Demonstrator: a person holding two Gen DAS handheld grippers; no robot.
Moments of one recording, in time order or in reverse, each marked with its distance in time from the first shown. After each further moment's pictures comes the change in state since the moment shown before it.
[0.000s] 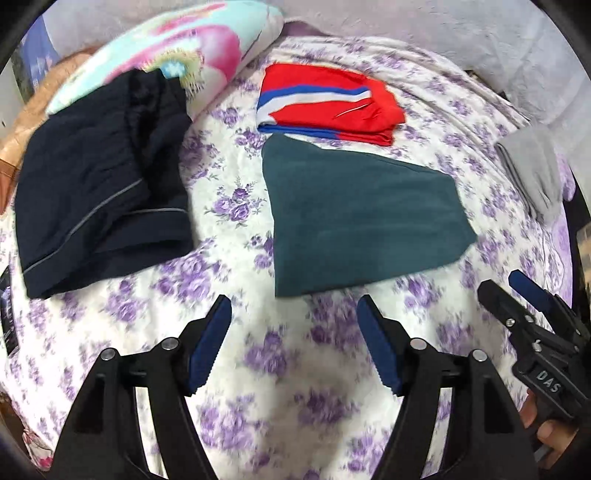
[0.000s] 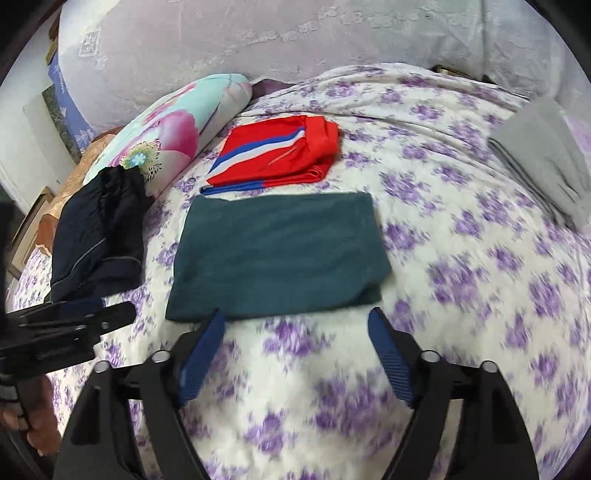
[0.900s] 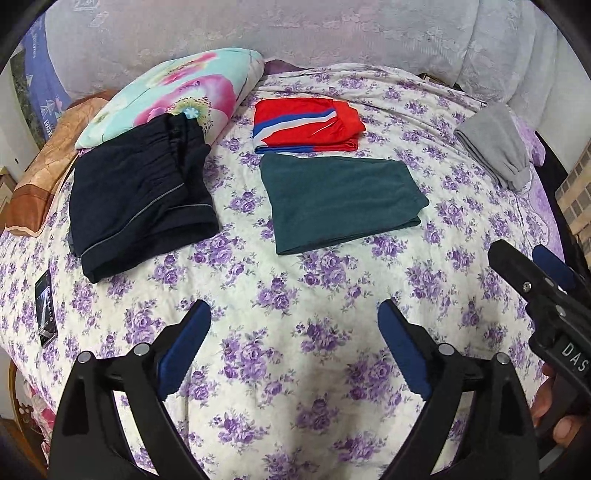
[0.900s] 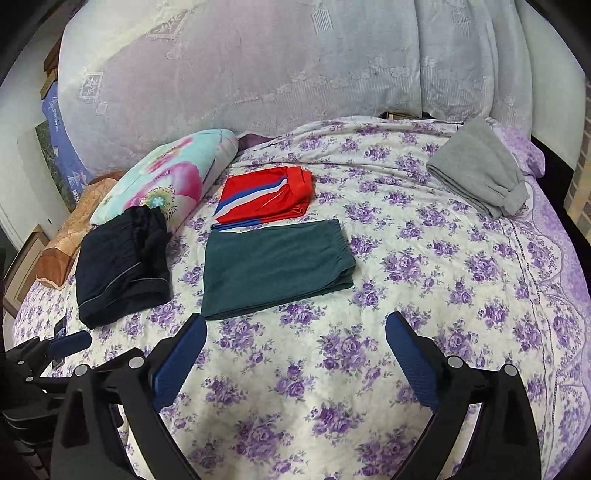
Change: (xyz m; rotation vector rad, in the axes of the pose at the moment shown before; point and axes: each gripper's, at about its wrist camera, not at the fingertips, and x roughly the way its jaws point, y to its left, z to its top) left arm -0.091 -0.013 -0.072 0.117 -0.114 0.053; right arm -0.112 0.032 -0.046 0.090 -0.185 -0.084
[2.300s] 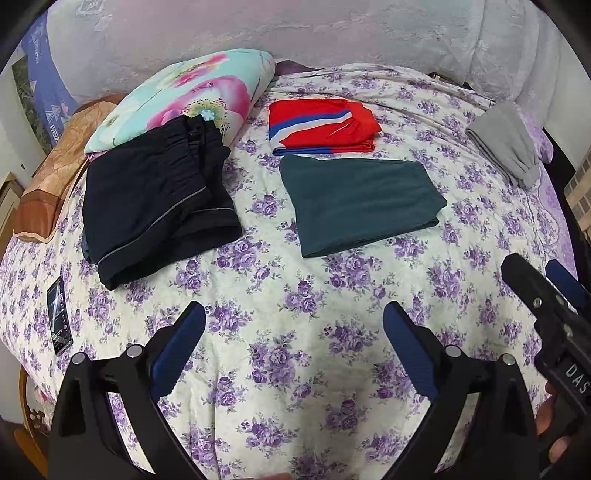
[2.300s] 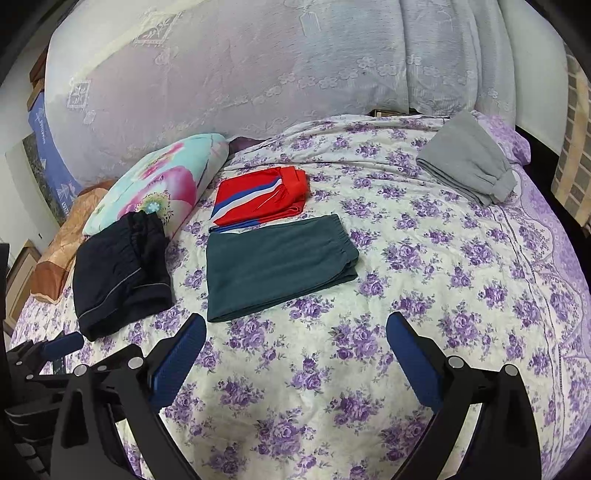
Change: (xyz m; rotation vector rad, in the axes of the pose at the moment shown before) left arm 0.002 0.022 0.005 0.007 -0.002 0.038; right arm 0.000 0.020 -0.011 0.054 -0.009 -0.047
